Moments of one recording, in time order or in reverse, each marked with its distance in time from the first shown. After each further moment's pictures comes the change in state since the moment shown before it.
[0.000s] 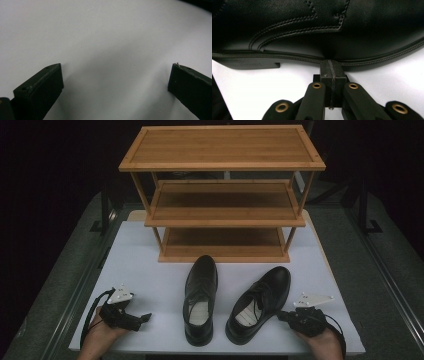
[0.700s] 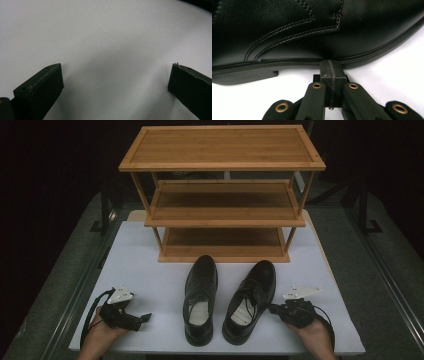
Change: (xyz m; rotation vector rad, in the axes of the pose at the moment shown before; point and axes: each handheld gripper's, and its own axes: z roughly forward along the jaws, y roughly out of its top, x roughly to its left) left arm 0.000 0.000 0.000 0.001 0.000 0.000; right arm -0.001 0.022 0.021 0.003 0.014 -0.034
